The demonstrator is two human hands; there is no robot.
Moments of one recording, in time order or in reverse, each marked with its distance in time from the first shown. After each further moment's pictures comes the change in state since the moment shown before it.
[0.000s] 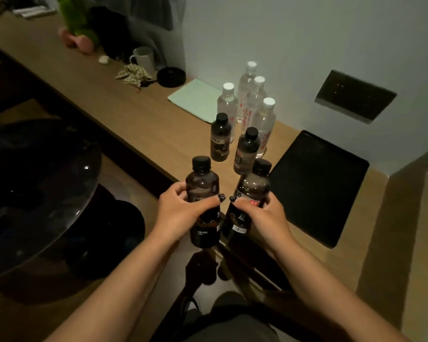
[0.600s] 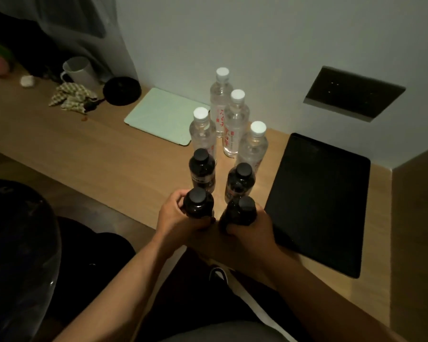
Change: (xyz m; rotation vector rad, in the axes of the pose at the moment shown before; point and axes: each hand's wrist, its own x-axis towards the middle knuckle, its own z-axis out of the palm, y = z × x) left_hand 0.191 0.006 0.022 0.274 -0.235 0.035; right_hand 0.147 0.005 0.032 -0.316 0.178 0.010
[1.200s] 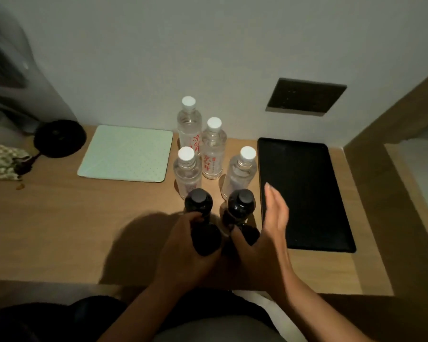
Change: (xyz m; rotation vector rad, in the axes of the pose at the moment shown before) left_hand 0.050 0.015 -0.038 0.455 -0.359 0.471; right_hand -0.020 -0.066 0.026 -0.098 0.549 -0.146
